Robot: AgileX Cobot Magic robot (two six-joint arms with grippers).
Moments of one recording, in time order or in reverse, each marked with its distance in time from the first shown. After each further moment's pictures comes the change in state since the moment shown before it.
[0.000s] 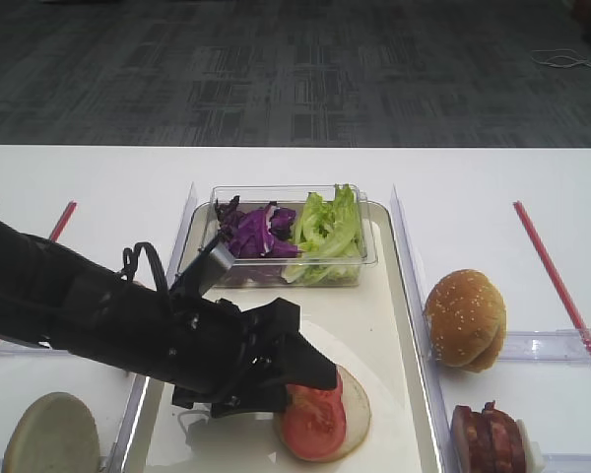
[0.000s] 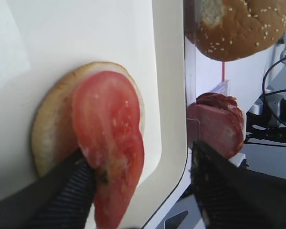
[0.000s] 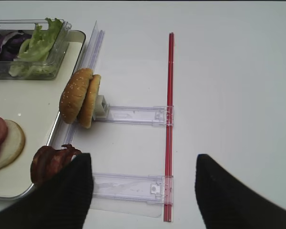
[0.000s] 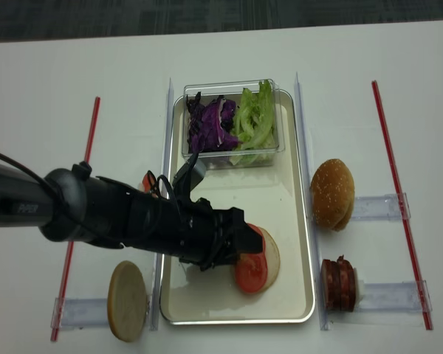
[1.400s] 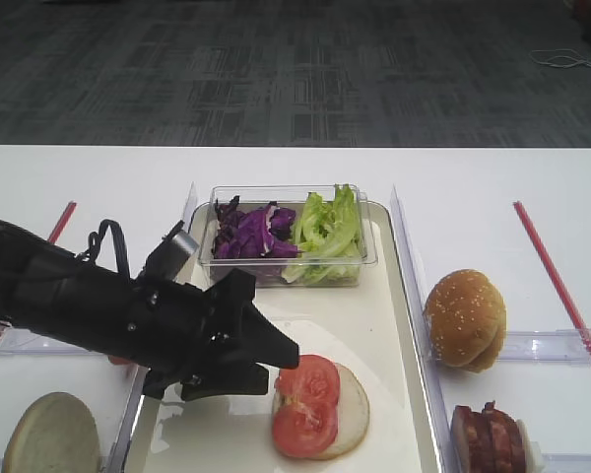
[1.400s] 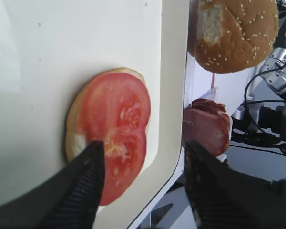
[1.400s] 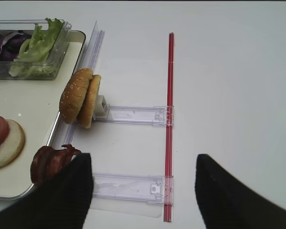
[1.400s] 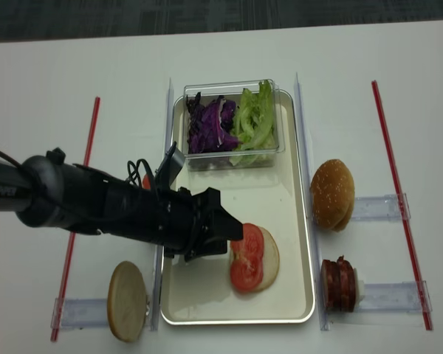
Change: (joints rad) left arm 0.143 0.000 0.000 0.133 0.109 -0.098; right arm 0.000 0.000 0.000 0.000 0.000 0.000
